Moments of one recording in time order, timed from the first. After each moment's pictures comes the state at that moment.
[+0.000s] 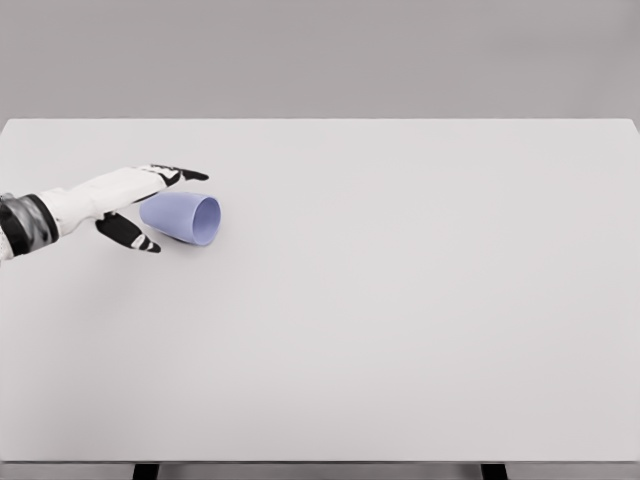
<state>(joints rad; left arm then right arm) -0.45 0.78 -0.48 -1.53 -0.21 -0.22 -0.51 -0.01 0.00 -0.05 -0.01 0.10 -0.06 0.08</state>
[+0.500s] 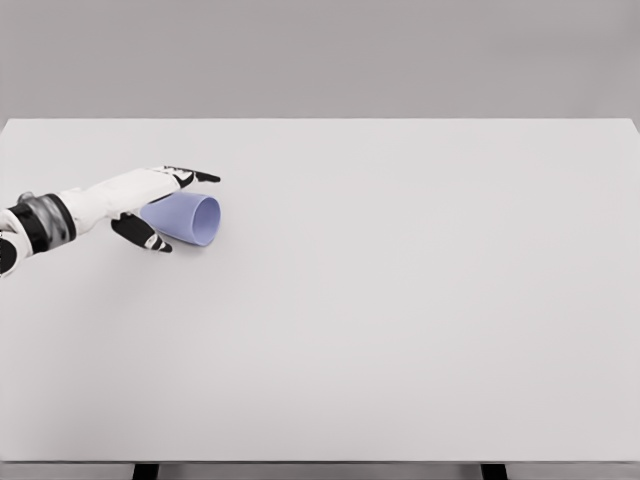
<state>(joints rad) -0.49 0.73 -0.51 -1.49 -0.26 -0.22 -0.51 -0.01 0.00 -0.05 -0.01 0.10 -0.06 0.08</state>
